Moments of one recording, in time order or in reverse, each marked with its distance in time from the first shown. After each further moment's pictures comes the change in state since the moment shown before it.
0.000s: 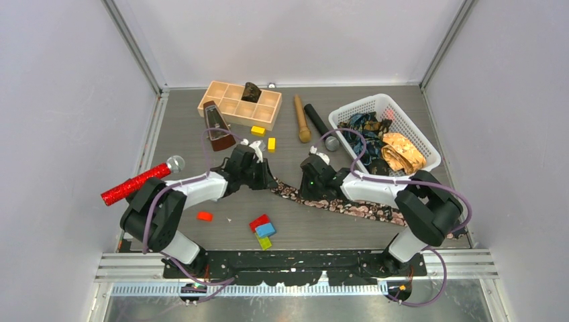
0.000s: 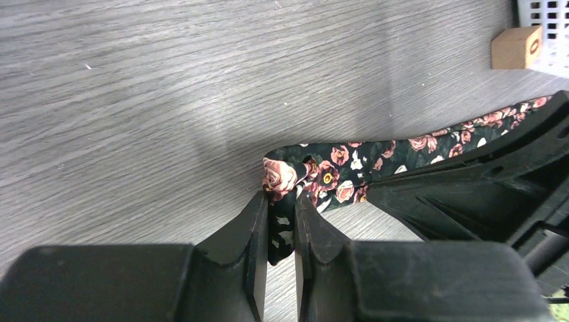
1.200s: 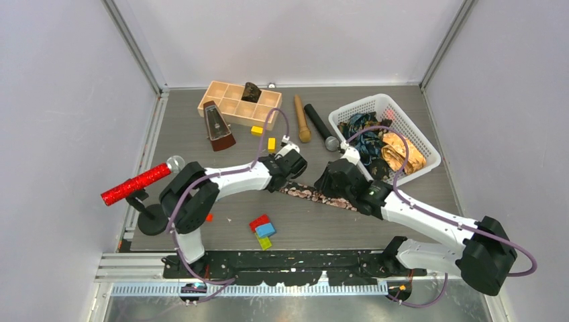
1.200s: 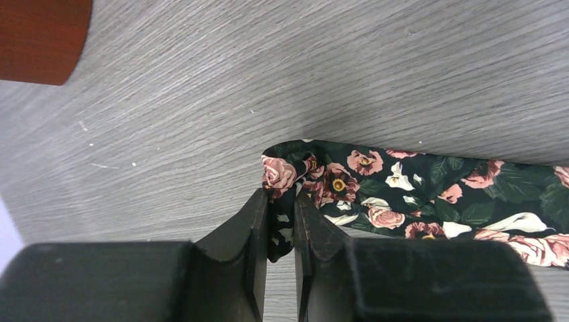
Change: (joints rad) left arm -0.341 0.262 0.444 -0.558 -0.903 0.309; right arm 0.001 -0.474 -0.139 -0.087 0.218 -0.003
